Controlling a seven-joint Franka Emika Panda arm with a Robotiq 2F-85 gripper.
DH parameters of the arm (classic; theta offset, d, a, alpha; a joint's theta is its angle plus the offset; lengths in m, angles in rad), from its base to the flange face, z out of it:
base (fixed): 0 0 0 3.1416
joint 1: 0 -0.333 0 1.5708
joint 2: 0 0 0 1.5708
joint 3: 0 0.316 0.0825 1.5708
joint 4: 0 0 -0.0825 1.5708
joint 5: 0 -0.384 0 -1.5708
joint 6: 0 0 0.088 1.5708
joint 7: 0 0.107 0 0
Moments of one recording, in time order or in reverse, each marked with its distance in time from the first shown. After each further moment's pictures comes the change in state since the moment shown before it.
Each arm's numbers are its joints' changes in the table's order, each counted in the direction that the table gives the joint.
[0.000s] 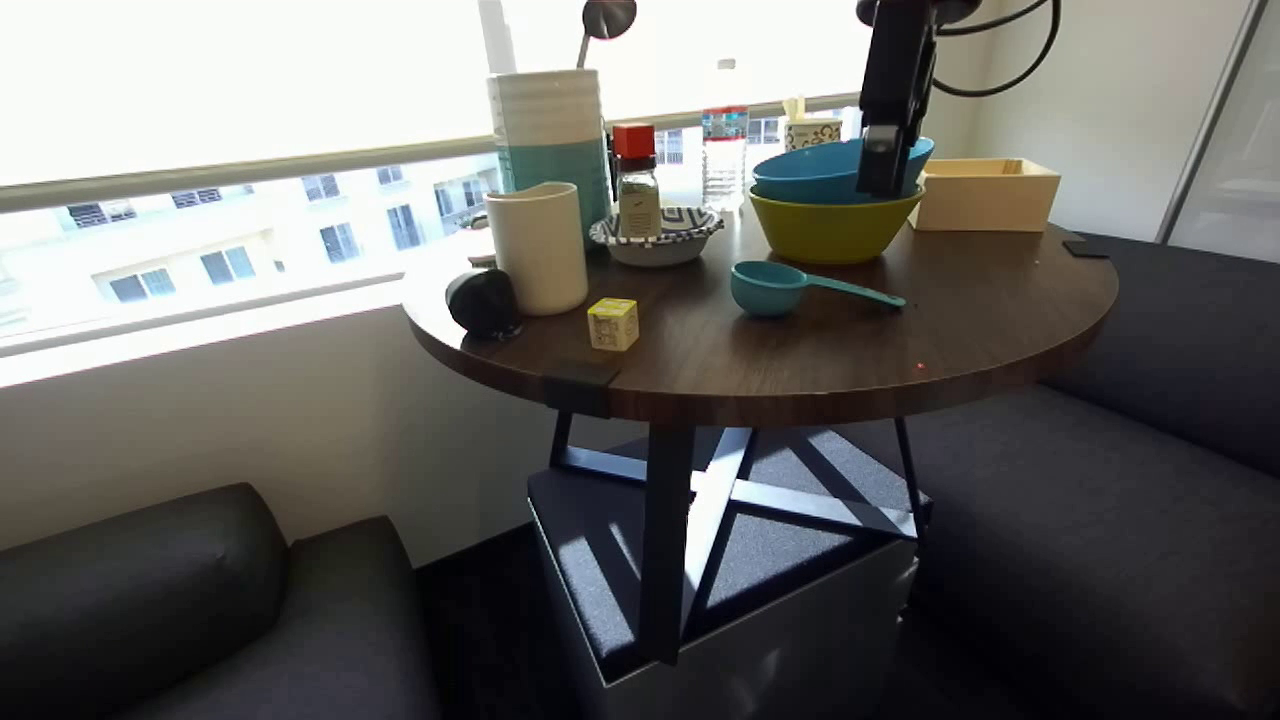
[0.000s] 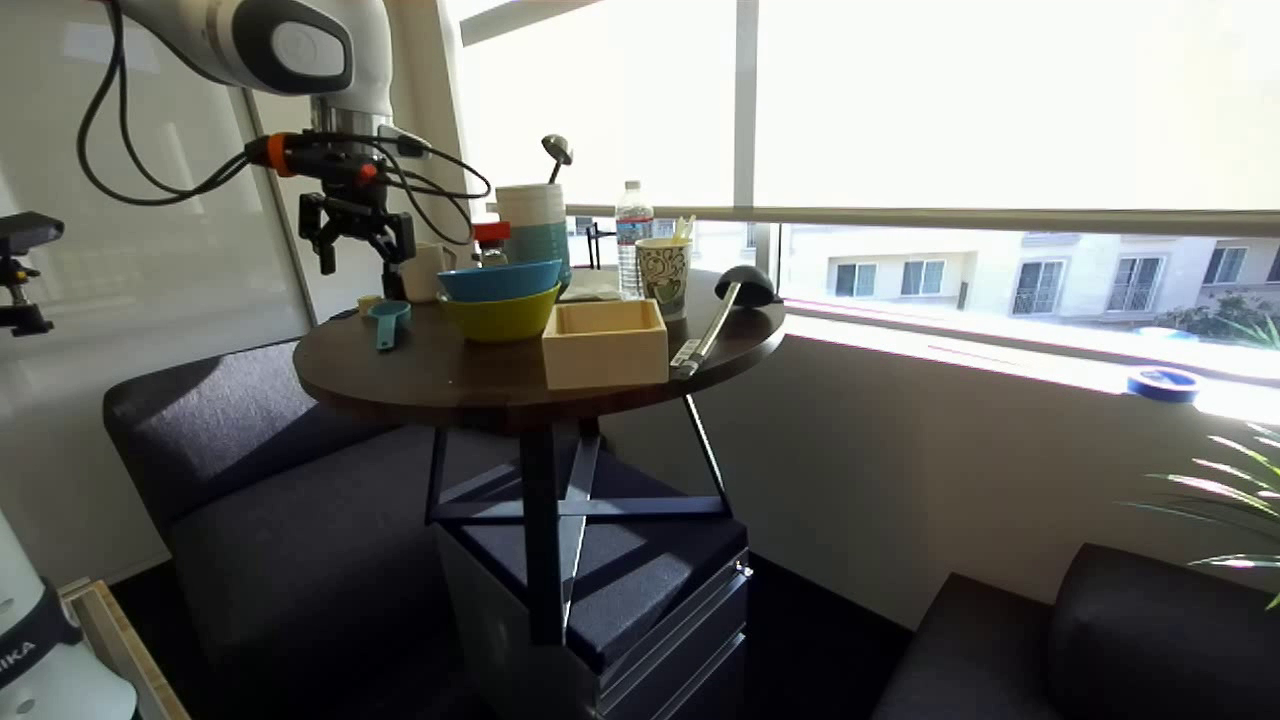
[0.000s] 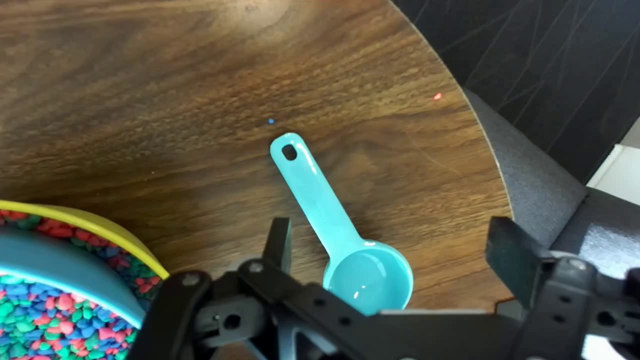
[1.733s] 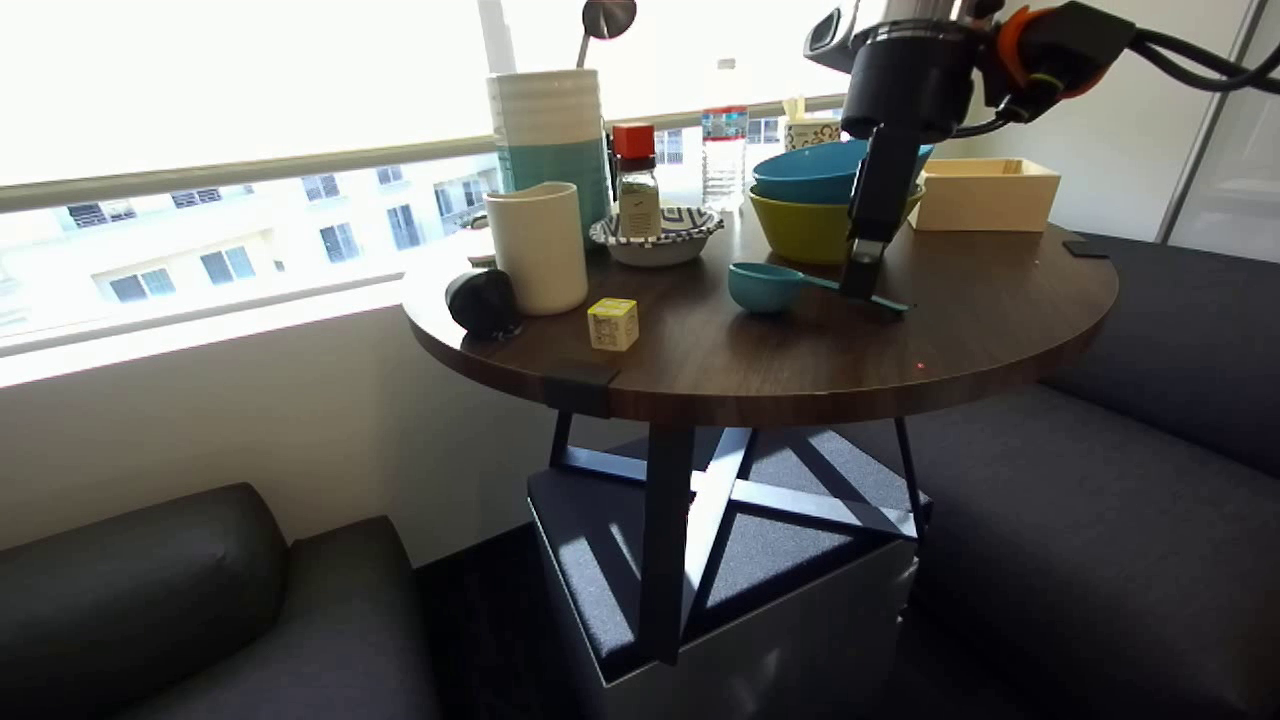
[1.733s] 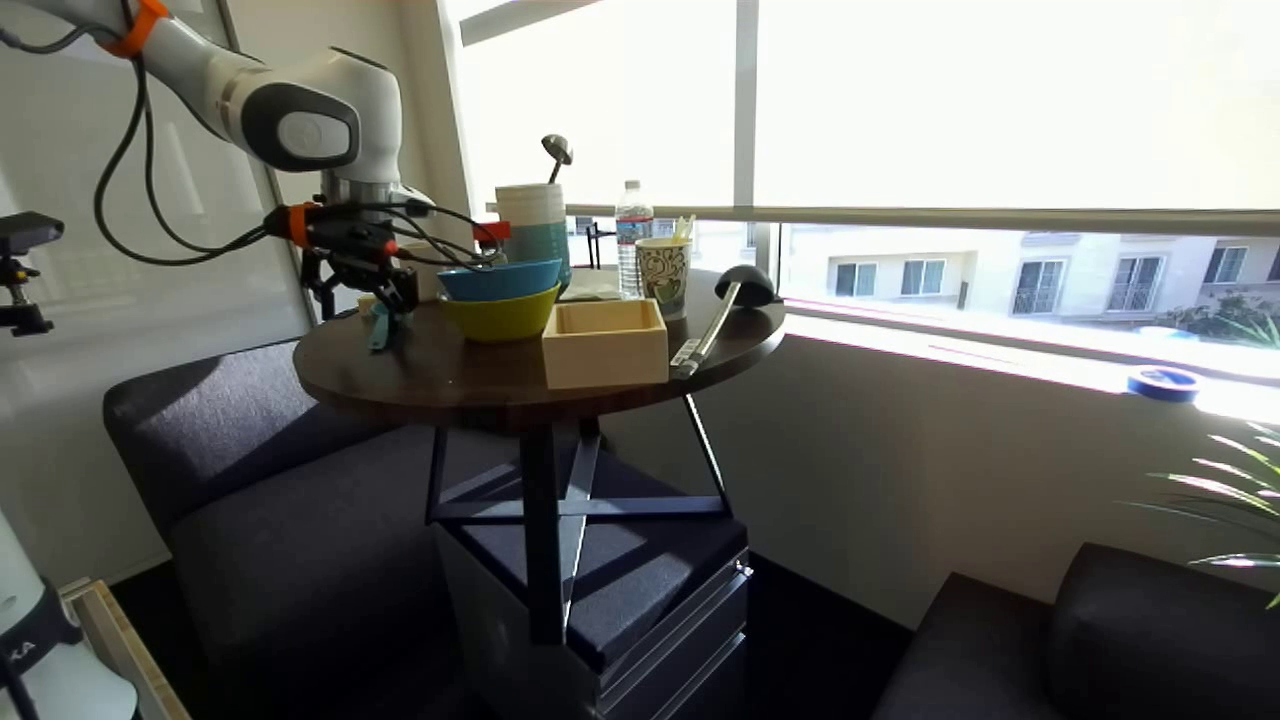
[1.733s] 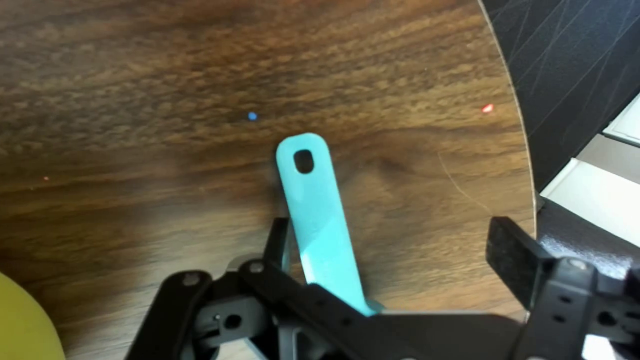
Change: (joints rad) arm -0.043 0.054 -0.026 -0.139 -0.129 0.204 -0.236
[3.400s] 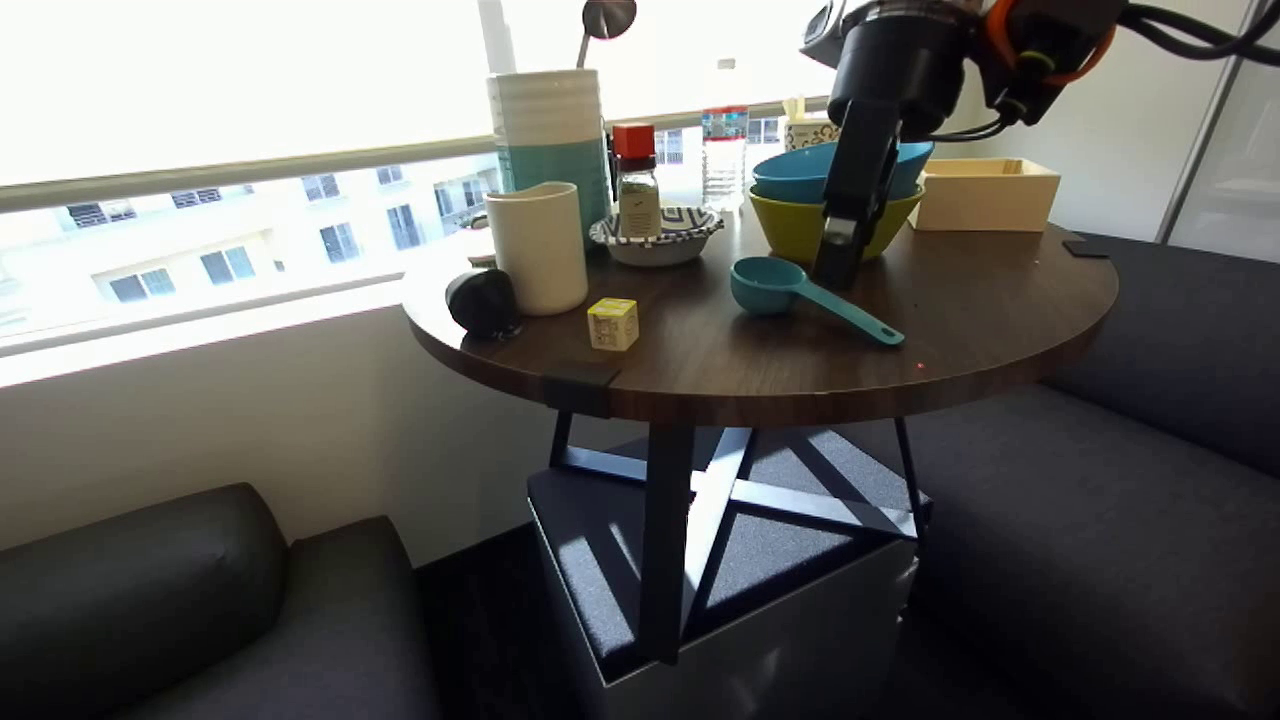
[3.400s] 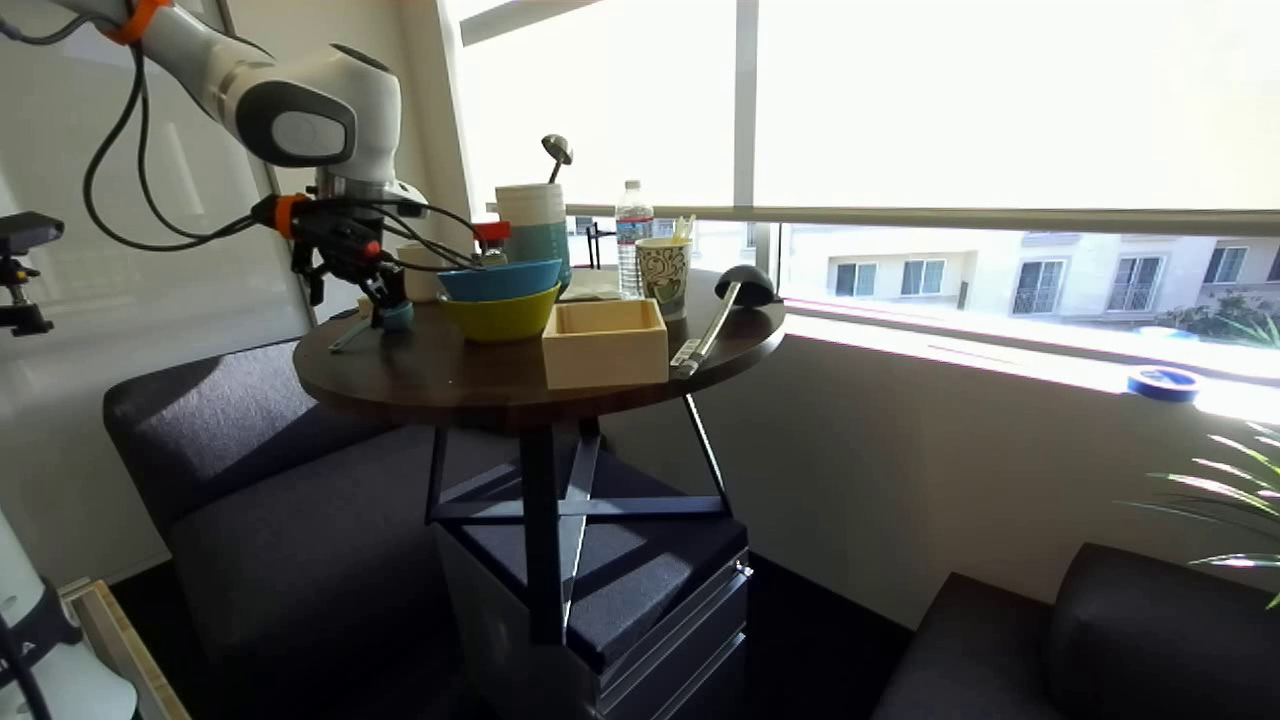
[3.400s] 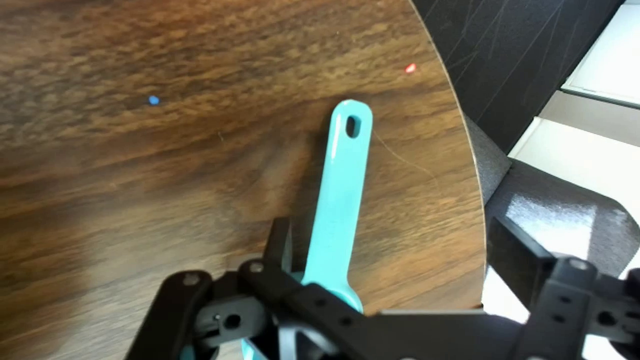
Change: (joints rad) arm -0.007 0.000 0.011 0.016 -0.117 -0.029 0.052
